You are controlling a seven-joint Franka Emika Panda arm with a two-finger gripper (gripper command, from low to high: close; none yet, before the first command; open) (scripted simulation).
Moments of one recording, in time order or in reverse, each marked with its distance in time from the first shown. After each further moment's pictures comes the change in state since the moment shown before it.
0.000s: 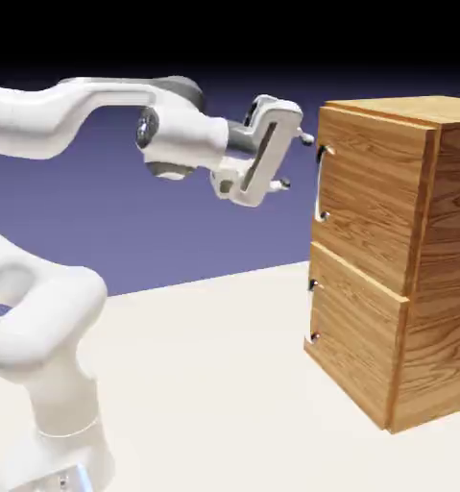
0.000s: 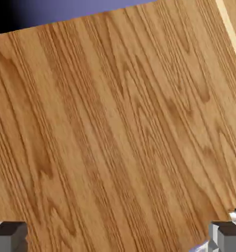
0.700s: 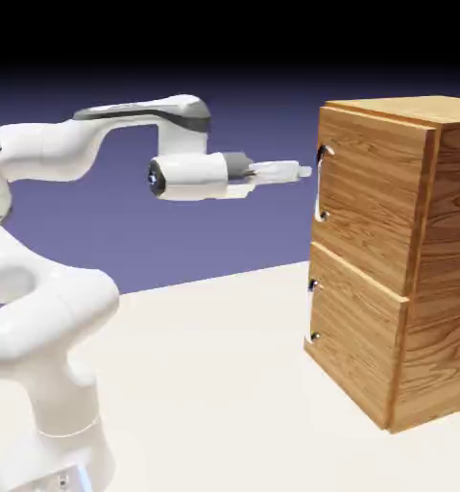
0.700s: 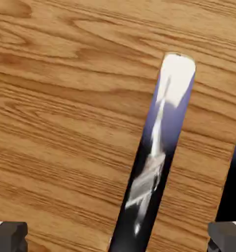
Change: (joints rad) arm -0.331 -0.187 0.385 0.129 0.913 -0.060 0.422
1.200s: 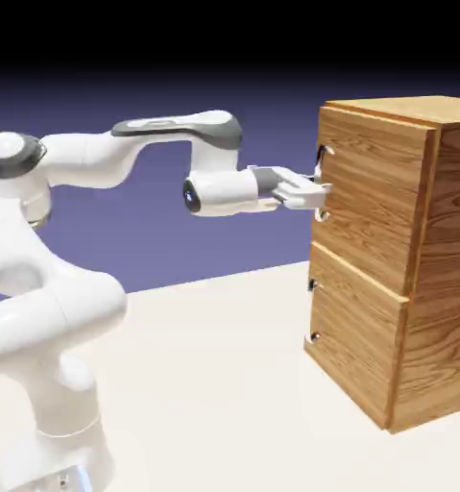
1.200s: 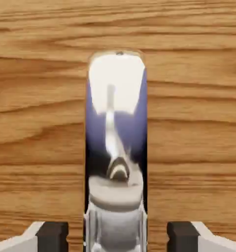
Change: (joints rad) arm -0.126 0.051 0.074 0.048 0.139 -0.138 0.020
